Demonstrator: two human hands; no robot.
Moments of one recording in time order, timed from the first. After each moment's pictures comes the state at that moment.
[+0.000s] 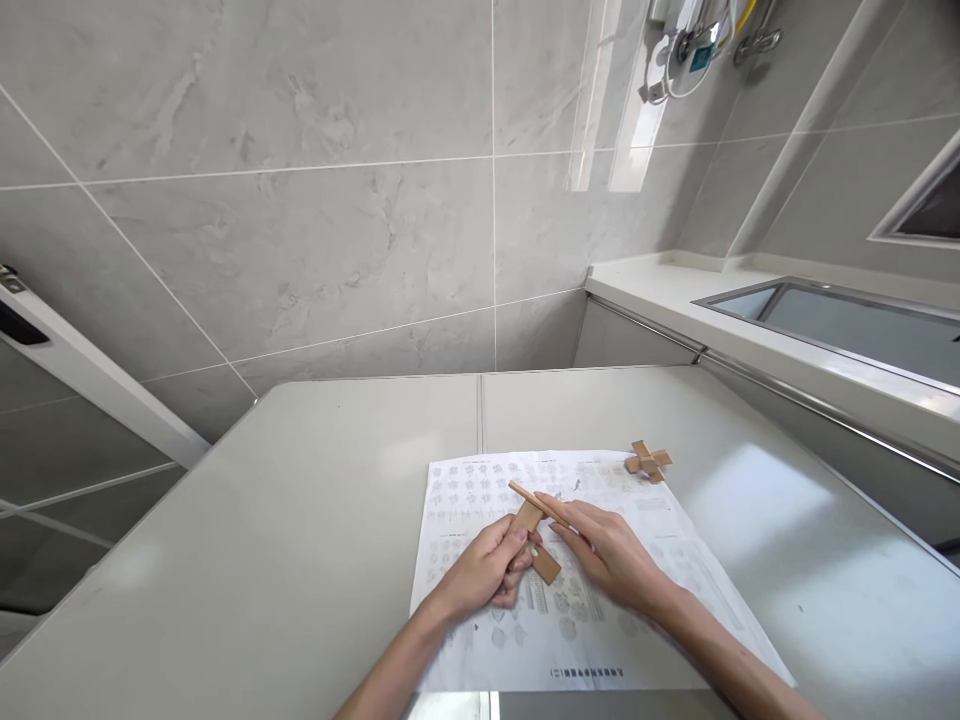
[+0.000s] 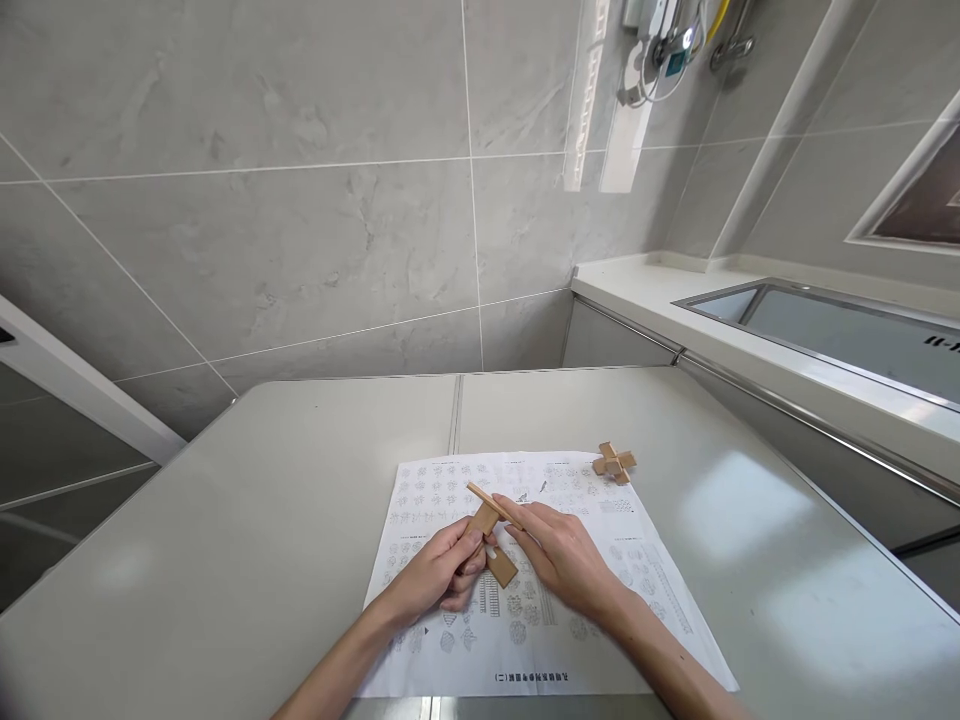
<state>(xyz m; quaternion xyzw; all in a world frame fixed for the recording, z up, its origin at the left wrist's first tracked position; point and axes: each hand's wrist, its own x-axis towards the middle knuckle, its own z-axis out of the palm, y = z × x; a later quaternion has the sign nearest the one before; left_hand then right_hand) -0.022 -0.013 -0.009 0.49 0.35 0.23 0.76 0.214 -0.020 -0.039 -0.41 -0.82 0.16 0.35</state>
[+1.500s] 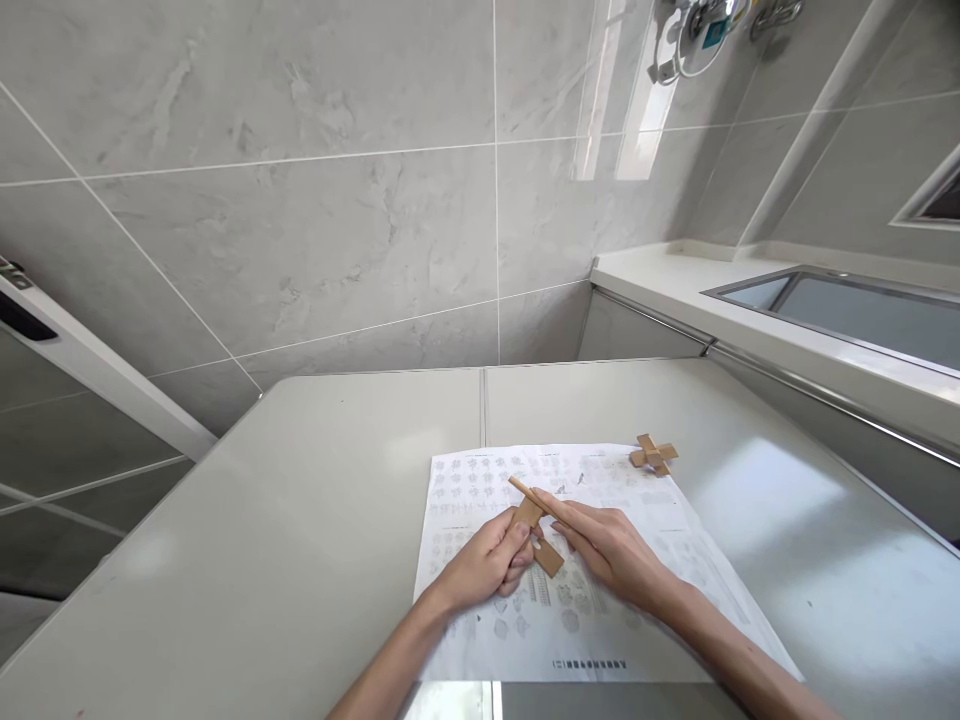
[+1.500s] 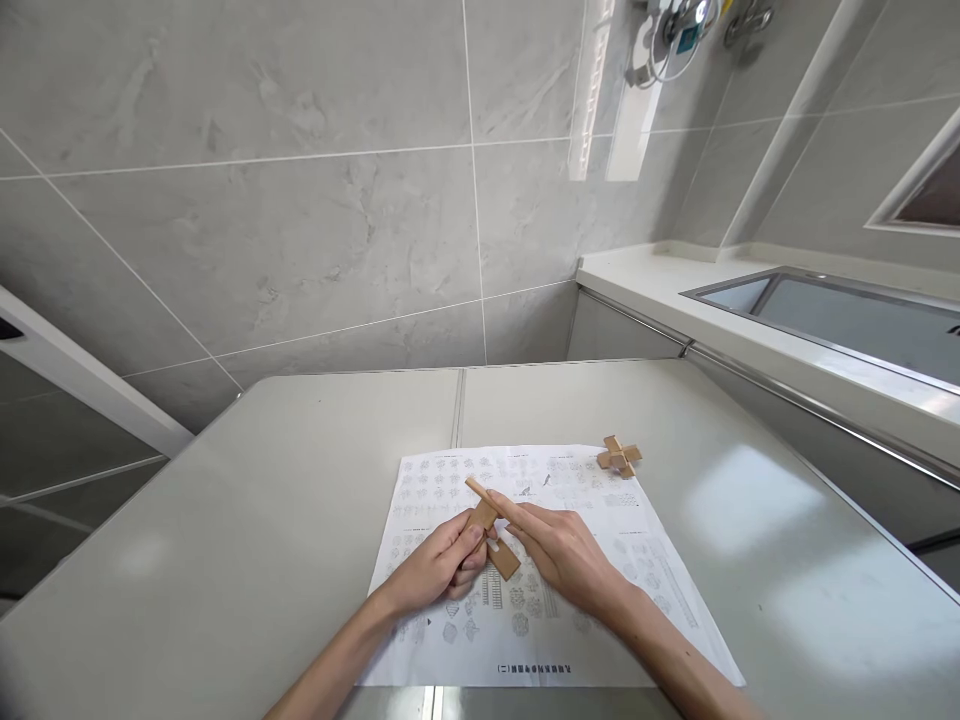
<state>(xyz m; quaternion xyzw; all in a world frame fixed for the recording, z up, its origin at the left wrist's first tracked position) -0.024 -0.015 0.000 0.54 0.32 0.23 0.74 0.213 -0.023 -0.031 -0.37 -0.85 0.16 0.35</state>
